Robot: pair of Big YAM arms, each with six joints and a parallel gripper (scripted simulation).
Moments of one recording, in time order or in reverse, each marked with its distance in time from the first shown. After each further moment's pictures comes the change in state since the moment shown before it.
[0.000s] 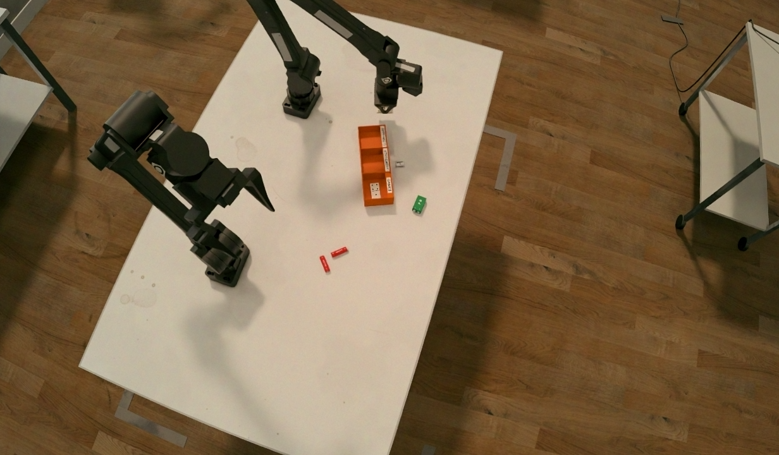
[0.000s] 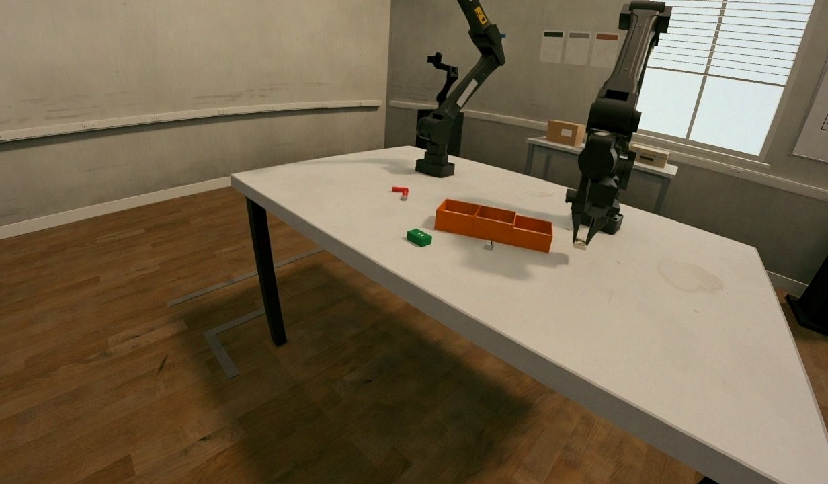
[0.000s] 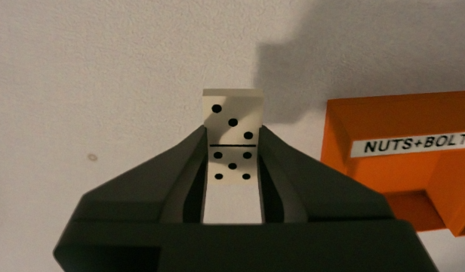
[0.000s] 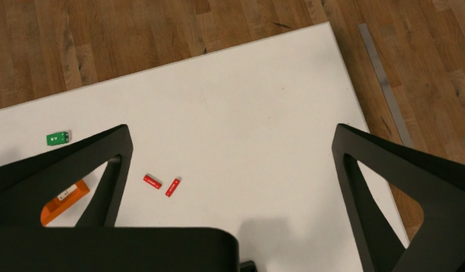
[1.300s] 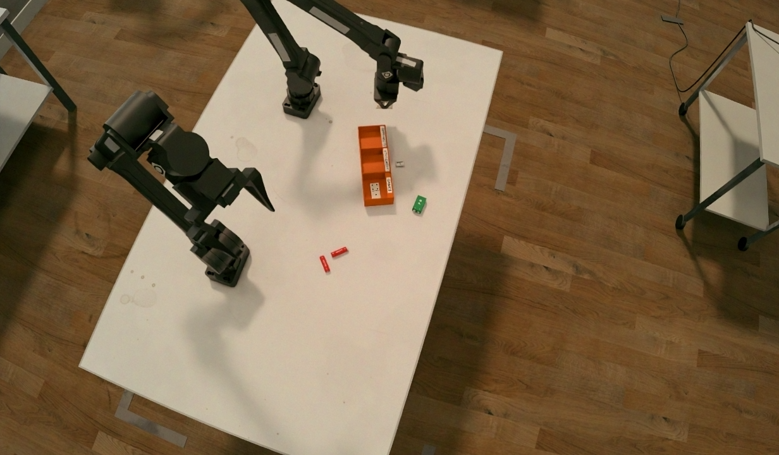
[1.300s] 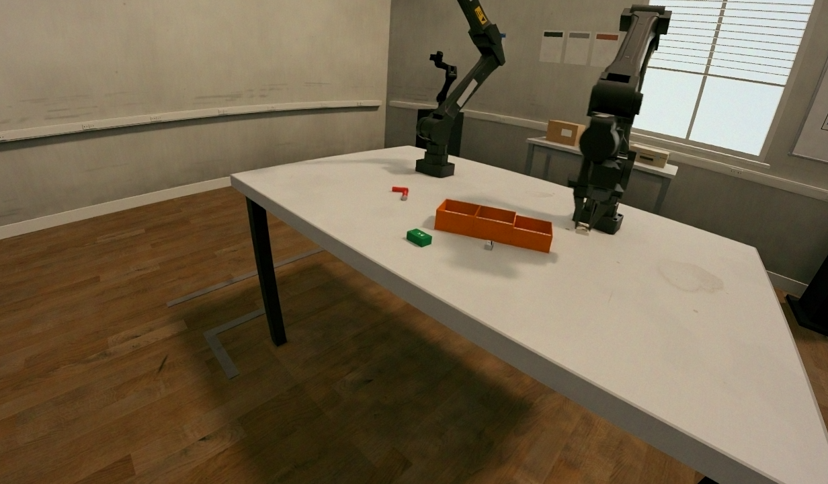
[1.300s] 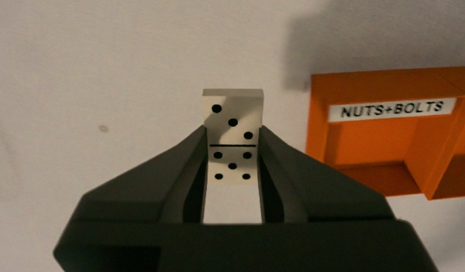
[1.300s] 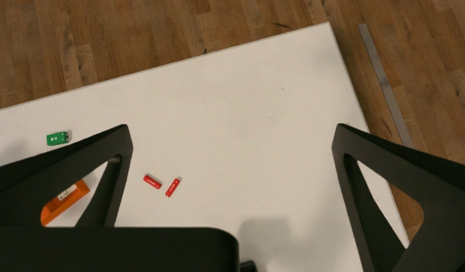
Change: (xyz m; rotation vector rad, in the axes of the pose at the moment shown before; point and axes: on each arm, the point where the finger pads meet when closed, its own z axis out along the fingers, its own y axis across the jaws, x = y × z) left arm 0.002 -0.004 -0.029 -0.004 0.016 0.000; right arm 0.000 0.000 0.000 0.000 0.000 0.000
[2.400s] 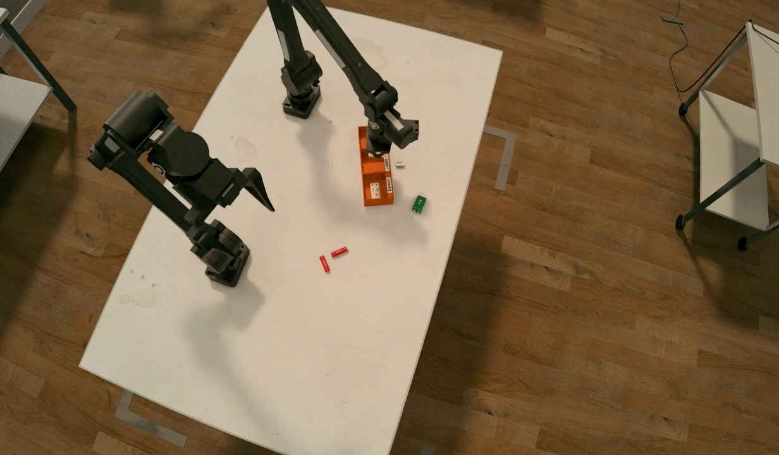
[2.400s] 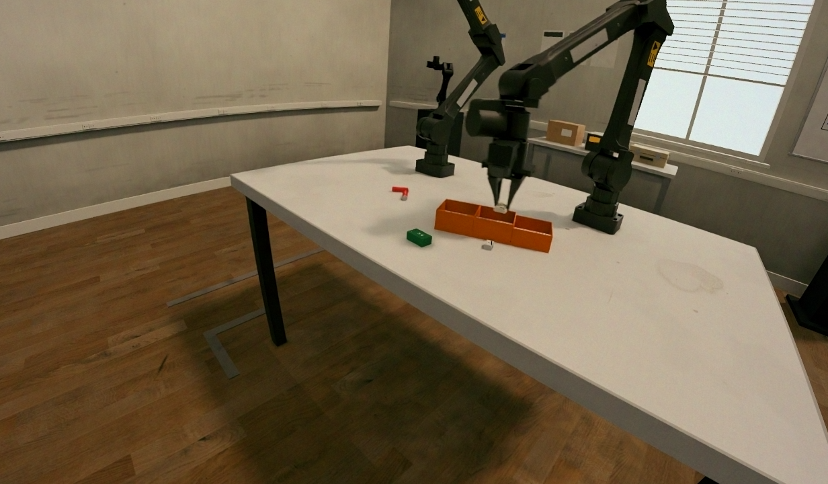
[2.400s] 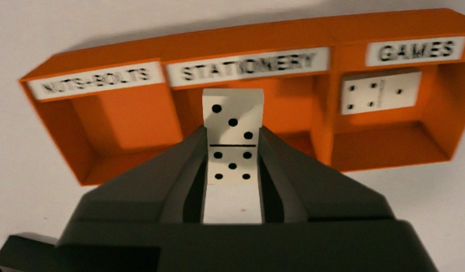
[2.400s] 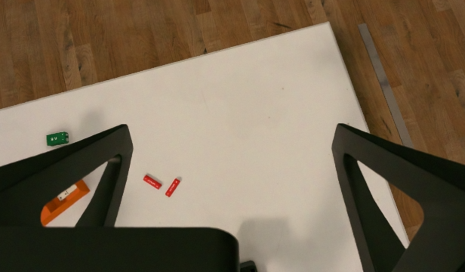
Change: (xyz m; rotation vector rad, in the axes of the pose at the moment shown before) left arm 0.020 -0.172 0.001 -0.004 0.003 0.033; right arm 0.000 0.000 0.000 0.000 0.000 0.000
